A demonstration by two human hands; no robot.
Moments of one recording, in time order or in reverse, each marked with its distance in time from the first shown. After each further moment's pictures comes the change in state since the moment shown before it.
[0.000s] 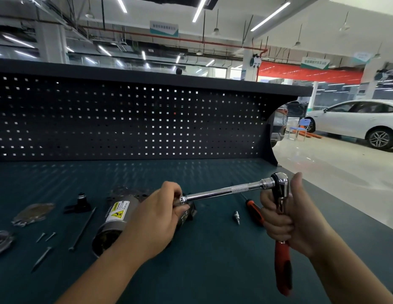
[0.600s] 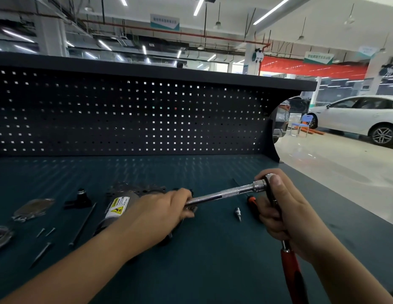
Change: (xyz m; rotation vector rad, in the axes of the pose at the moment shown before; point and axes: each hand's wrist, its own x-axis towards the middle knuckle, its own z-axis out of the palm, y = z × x) left_hand 0.012 -0.005 -0.010 0.461 -0.164 0.350; right_hand -0.006 0.005 0.025 -0.397 0.174 -0.232
